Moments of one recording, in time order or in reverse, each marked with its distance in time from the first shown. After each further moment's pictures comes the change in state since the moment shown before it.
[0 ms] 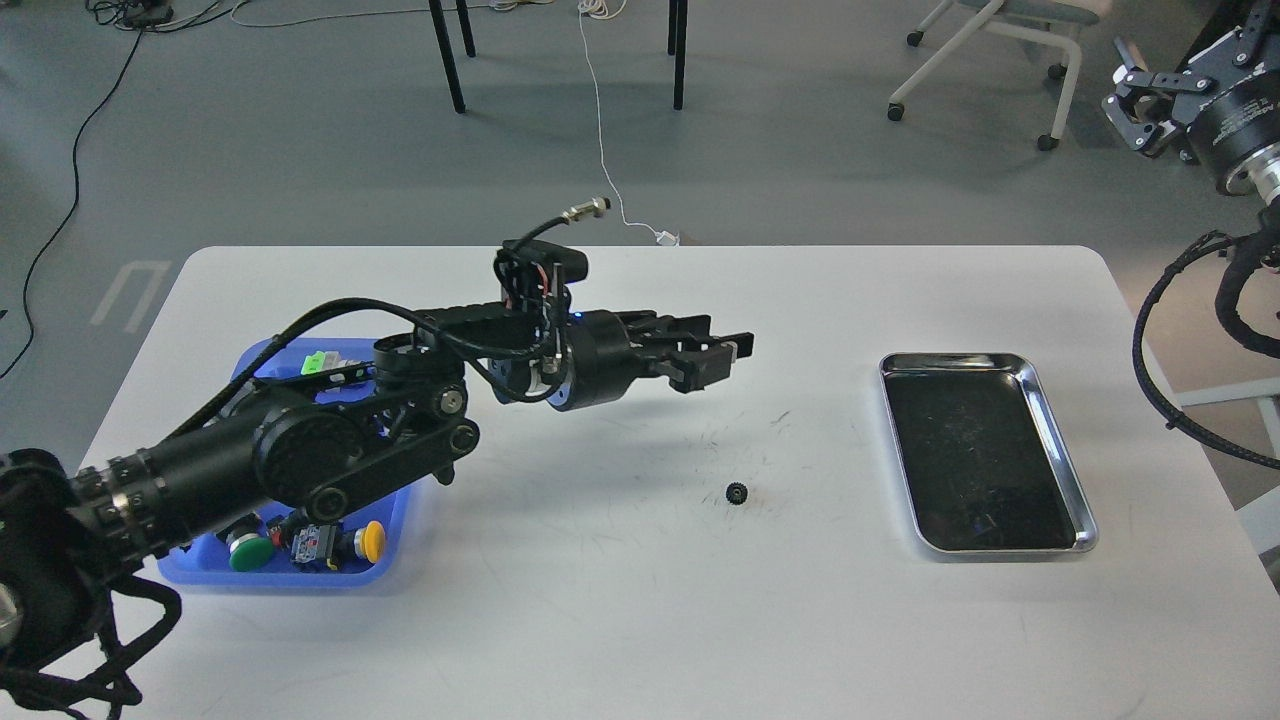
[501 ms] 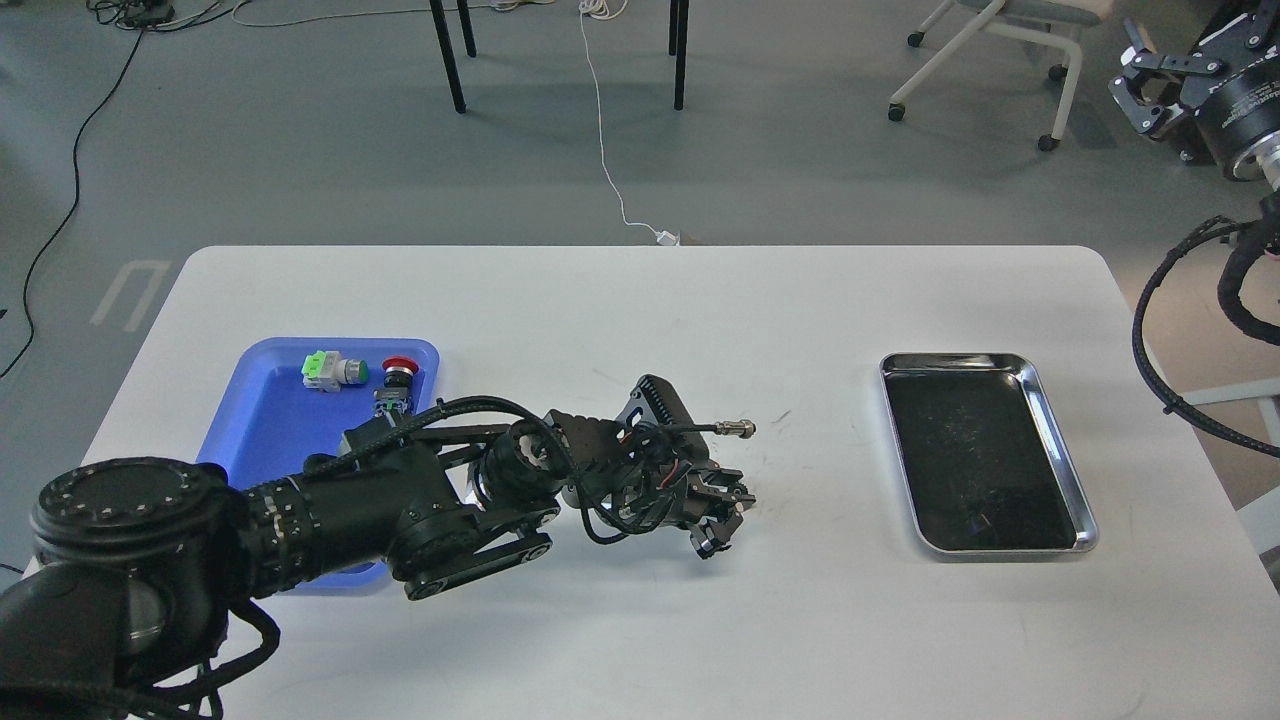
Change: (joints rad) left arm -0.036 -0.314 0.350 0.273 0.560 0.003 0.010; right arm 0.008 0.002 0.037 -0.001 0.051 -0.004 -0.002
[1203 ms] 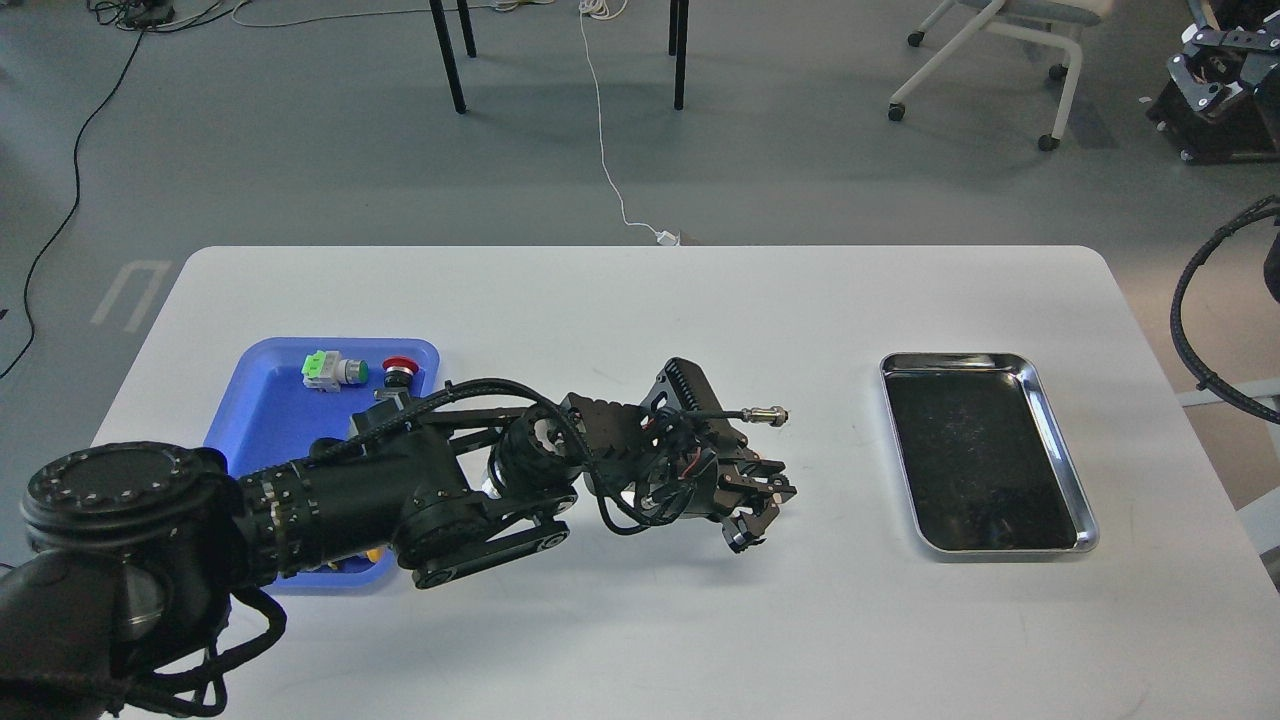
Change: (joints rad) left arm -0.024 0.002 -0.024 -0.051 0.030 0.000 -0.034; right arm 0.048 -0.019 0.000 -0.087 0.000 0.001 -0.010
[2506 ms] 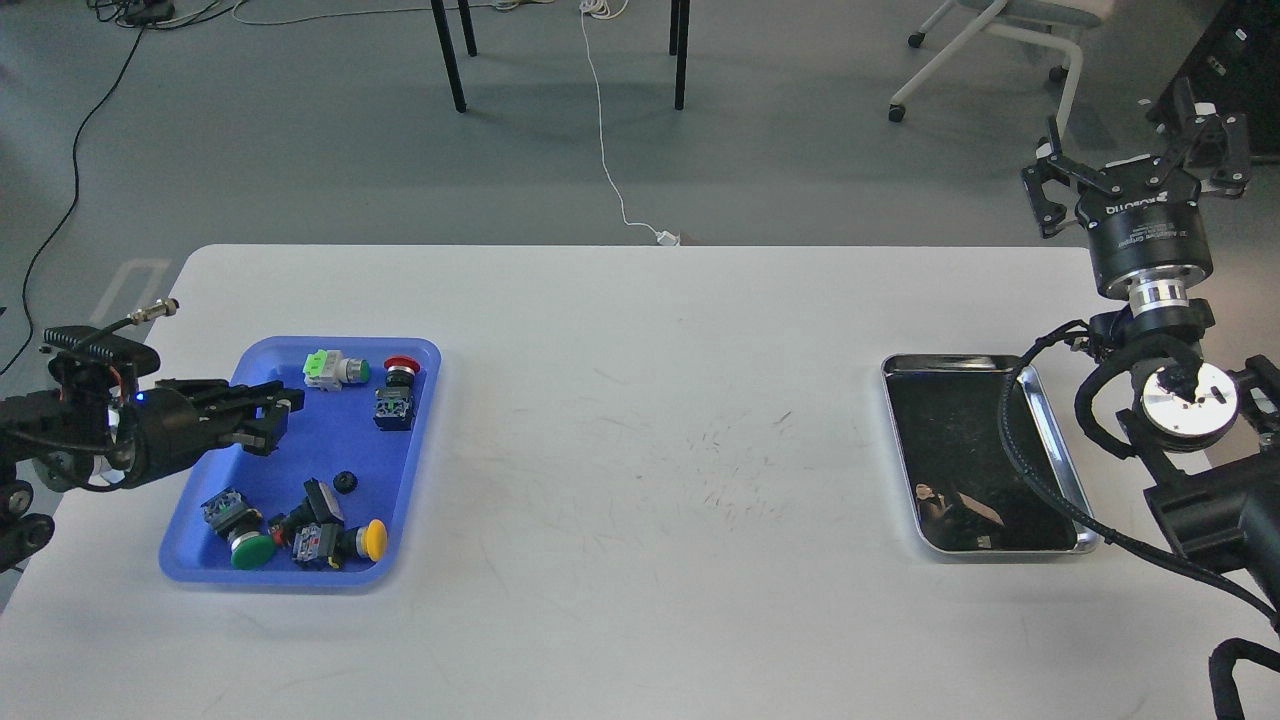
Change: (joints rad) left arm 0.271 0.947 -0.221 -0.183 -0.338 0.168 -0.102; right arm -0.329 0.334 0.363 0.065 0.015 0.191 0.063
